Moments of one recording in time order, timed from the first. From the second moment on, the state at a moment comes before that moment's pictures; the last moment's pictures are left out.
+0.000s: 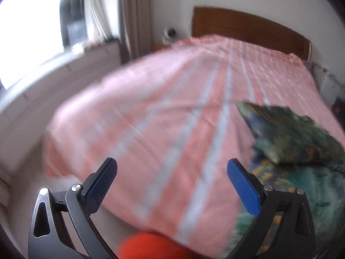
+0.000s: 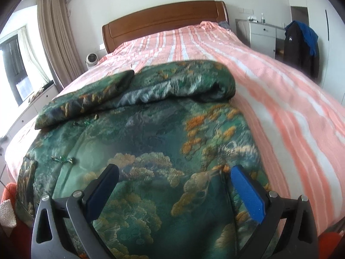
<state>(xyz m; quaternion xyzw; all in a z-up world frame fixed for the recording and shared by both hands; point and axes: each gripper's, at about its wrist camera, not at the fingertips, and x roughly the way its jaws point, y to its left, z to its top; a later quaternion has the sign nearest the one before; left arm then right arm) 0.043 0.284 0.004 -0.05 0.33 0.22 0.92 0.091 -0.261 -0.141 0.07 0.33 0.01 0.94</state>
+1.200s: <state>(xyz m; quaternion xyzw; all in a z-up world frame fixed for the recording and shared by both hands) 0.051 0.153 -0.195 -0.04 0.68 -0.14 0.71 0.046 -0.311 -0.193 0.03 0.63 0.16 0.76</state>
